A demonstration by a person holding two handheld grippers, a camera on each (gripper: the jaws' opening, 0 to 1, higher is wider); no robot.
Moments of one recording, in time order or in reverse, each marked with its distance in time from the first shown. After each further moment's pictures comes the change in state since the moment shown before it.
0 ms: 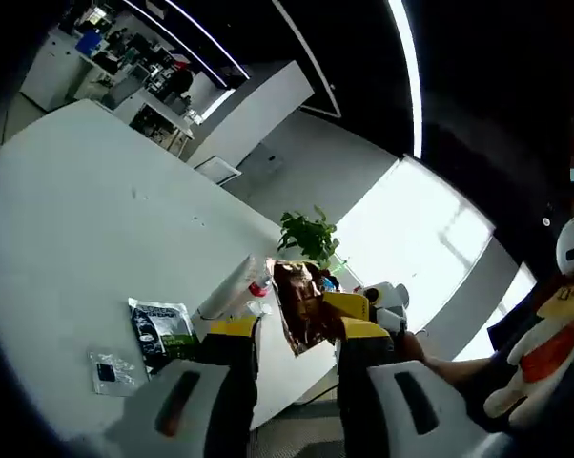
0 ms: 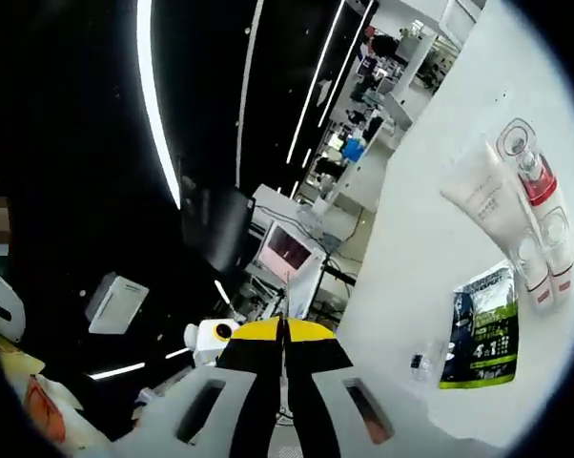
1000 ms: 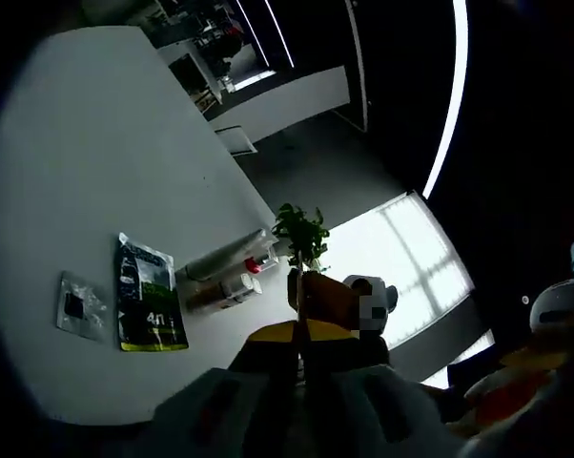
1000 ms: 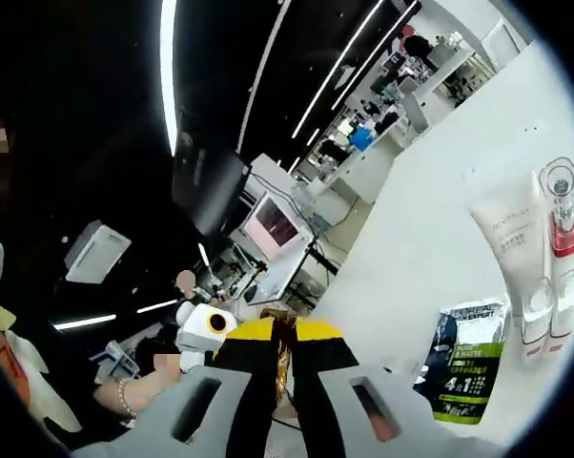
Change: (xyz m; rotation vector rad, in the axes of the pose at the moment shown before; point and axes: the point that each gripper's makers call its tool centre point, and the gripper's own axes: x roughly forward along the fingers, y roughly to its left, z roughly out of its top) left arm 0.002 0.014 -0.019 -0.324 0.049 -0.035; right arm 0.026 -0.028 -0.011 -0.239 0.155 -0.084
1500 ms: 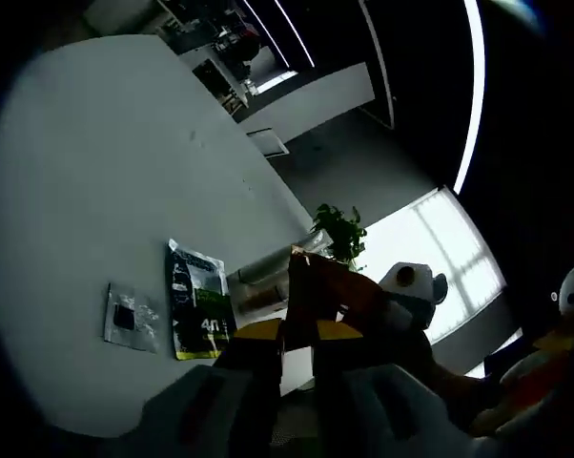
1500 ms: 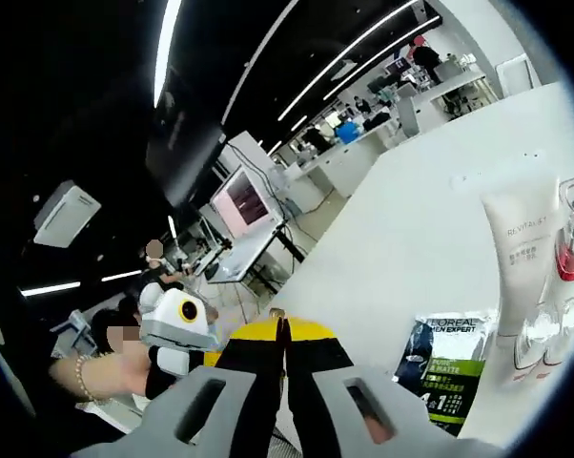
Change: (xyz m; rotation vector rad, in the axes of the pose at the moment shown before) left arm -0.010 0.059 0.007 0.030 -0.024 0.173; right arm 0.035 -0.034 -0.014 -0.075 0.064 -0.136
